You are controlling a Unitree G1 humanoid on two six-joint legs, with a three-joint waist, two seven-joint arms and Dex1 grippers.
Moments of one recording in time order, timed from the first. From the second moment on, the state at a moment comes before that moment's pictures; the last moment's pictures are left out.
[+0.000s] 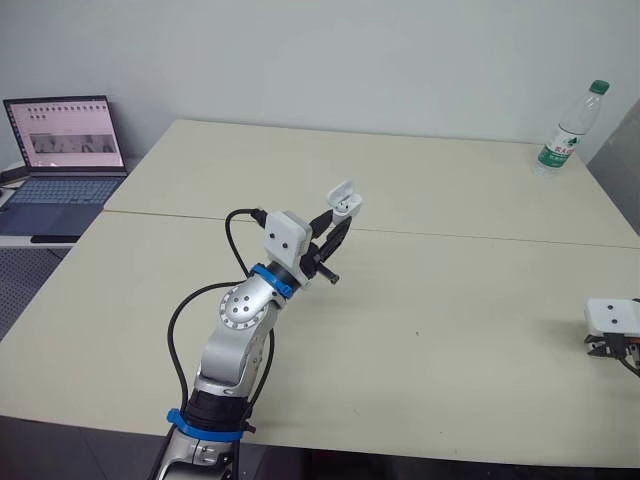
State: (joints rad) left arm -0.33 0.18 -0.10 -0.19 -0.21 0.12 -0.45; right arm -0.43 -1.22 0.22 0.81 -0.19 -0.39 1.33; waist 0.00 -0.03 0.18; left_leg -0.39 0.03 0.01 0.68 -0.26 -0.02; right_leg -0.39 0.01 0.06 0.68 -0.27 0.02
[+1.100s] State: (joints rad) left arm -0.32 0.19 -0.10 -0.20 -0.21 0.13 -0.45; right arm -0.45 -1.22 0.22 0.85 -0.26 -0.42 1.33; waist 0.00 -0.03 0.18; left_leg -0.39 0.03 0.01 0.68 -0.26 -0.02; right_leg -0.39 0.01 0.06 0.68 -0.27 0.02
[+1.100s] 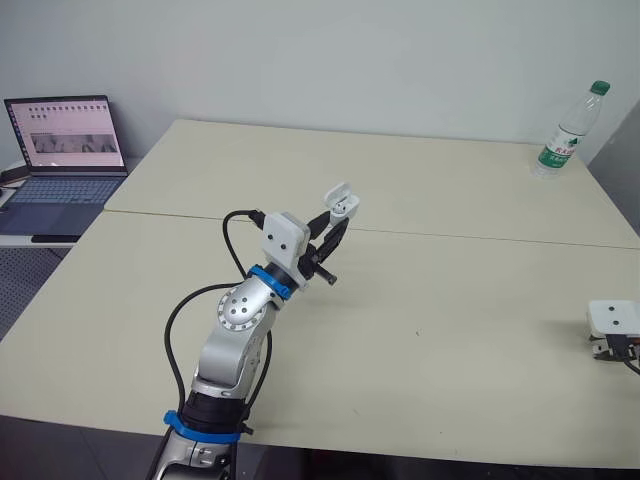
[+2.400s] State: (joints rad) left arm -0.38 0.20 -0.10 -0.26 -0.39 0.32 -0.55; right arm -0.65 -0.37 -0.12 -0.29 0.54 0.73 0.67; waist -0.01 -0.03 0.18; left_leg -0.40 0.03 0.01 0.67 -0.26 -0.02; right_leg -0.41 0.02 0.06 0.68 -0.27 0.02
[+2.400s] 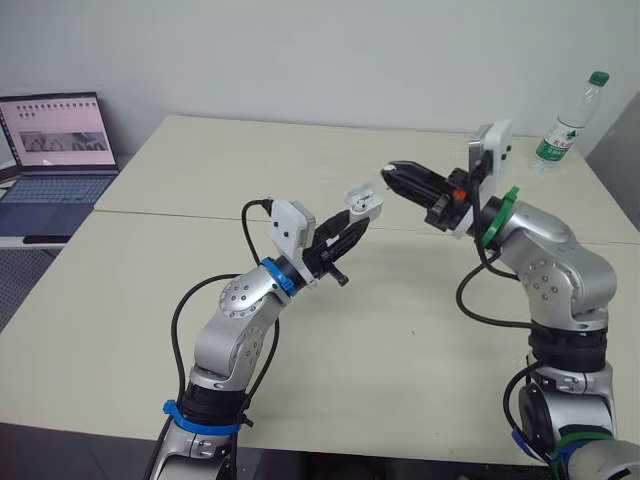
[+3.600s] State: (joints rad) left arm -0.38 0.19 -0.11 -0.28 -0.40 0.34 -0.56; right arm -0.61 -0.40 -0.02 -0.27 0.49 0.62 0.65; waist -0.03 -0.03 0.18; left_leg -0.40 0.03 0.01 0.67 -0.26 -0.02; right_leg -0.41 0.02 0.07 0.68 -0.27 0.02
